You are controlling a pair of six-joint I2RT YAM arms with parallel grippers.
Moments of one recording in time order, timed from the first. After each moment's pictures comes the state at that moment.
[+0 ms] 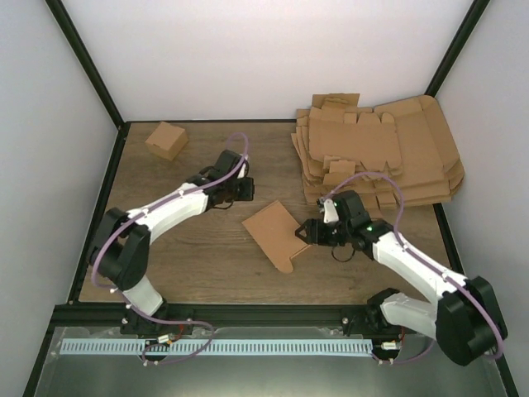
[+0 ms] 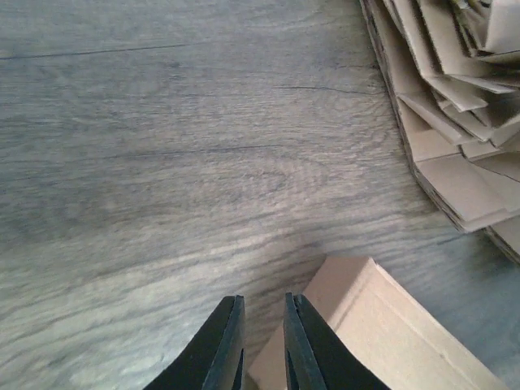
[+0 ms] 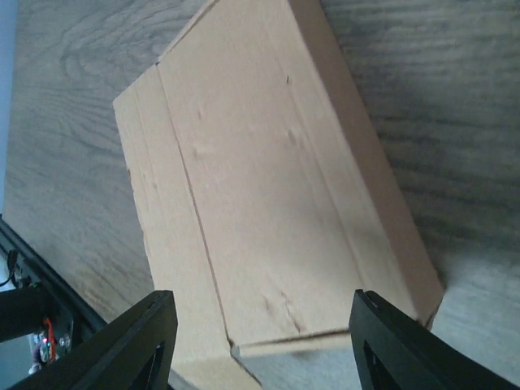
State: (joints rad) left arm -0.59 1.70 1.17 -0.35 0.04 -0.47; right arm 0.48 1.06 0.58 -0.40 -0.46 0.55
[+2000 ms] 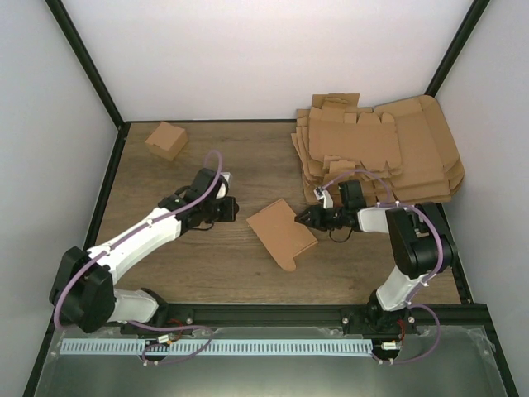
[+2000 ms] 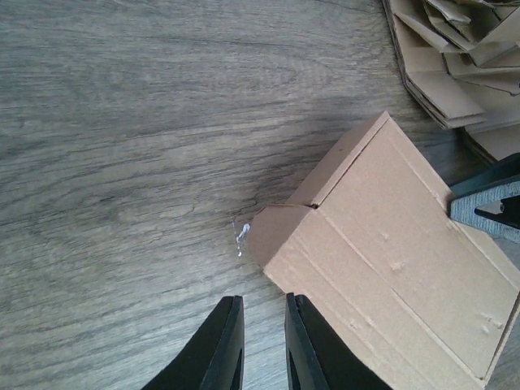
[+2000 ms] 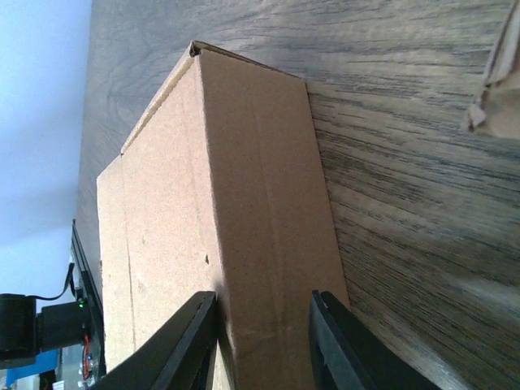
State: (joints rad) left arm -0.59 1.32 0.91 -0.47 0.09 -0.49; right arm 0.22 1.67 0.65 0.07 -0.84 0.38
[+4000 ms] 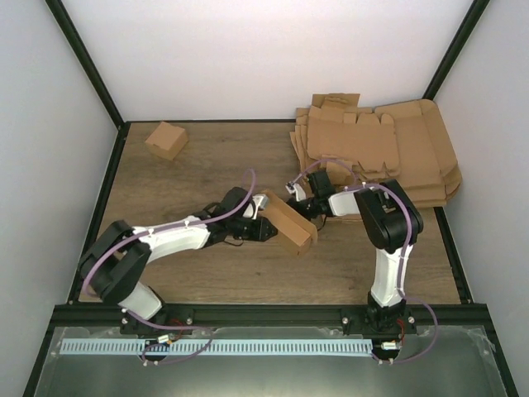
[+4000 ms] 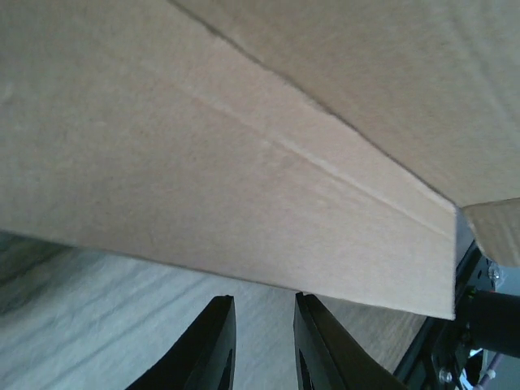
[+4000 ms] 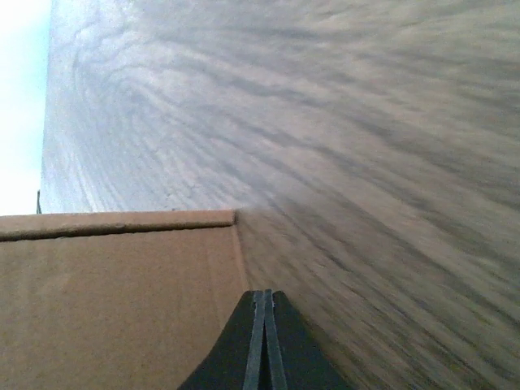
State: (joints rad) left arm -0.77 1.59 0.81 -0.01 0.42 -0.65; right arm 0.39 1.95 0.93 0.05 -0.79 0.37
